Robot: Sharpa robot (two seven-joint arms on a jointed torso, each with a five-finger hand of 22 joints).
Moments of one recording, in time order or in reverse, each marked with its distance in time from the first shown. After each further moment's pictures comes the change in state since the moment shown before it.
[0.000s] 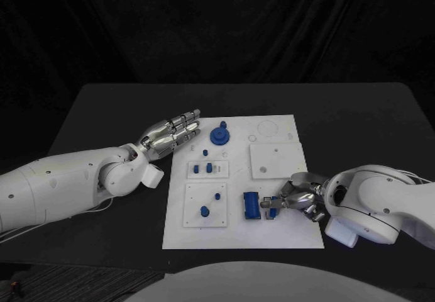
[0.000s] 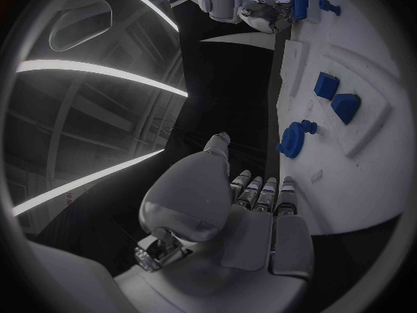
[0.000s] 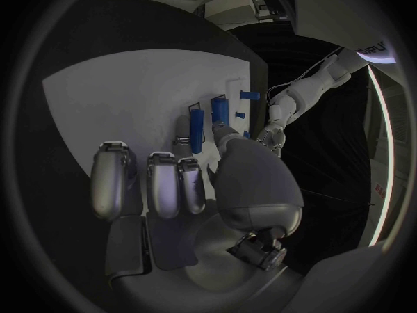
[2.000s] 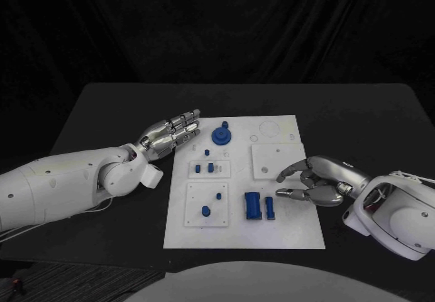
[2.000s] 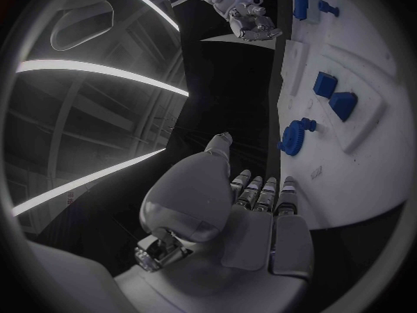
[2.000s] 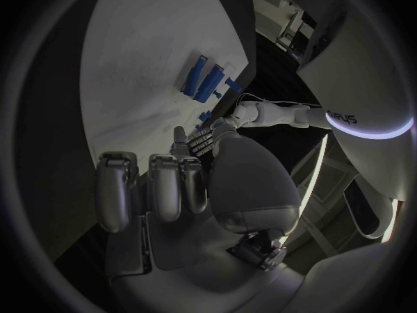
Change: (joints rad) left arm -0.003 -0.014 -0.001 0.005 0.000 0.005 0.013; left_hand 0.009 0.009 0.010 -0.031 0.007 0.013 0.005 0.004 0.003 0.000 0.000 0.011 0.002 0.000 0.000 0.000 0.000 0.000 0.000 0.007 0.000 0.000; right arm -0.060 -0.170 -0.001 0.009 -0.527 -0.173 0.543; right_hand 0.081 0.027 -0.113 0.086 0.040 -0.139 -0.021 -0.180 -0.209 0.001 -0.036 0.000 -0.001 -0.002 -0.025 0.055 0.000 -0.016 0.000 -0.018 0.173 0.000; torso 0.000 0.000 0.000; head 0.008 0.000
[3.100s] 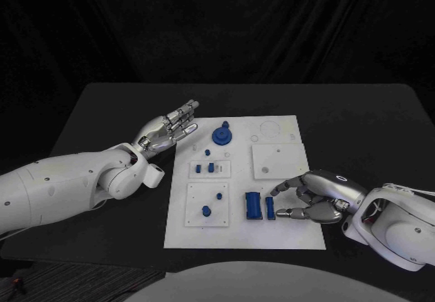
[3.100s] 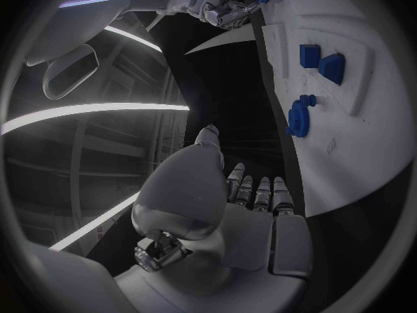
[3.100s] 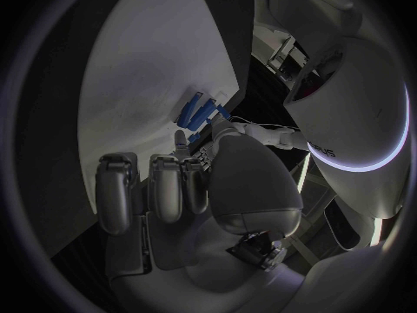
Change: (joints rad) left arm -0.001 -0.023 0.000 0.047 -0.182 -0.240 0.110; left_hand -0.046 -0.135 -0.032 0.173 -0.100 0.100 -0.111 0.009 0.006 0.000 -0.196 -0.027 -0.006 0.000 -0.154 0.000 0.001 -0.017 -0.002 -0.206 0.000 -0.001; right arm -0.067 0.005 0.000 -0.022 -0.137 0.032 0.110; right_hand 0.026 -0.026 0.019 0.000 0.018 -0.030 -0.030 -0.077 -0.100 -0.002 -0.020 0.000 0.001 0.001 -0.020 0.004 0.000 0.001 0.000 -0.014 0.019 0.000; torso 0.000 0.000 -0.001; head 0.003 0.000
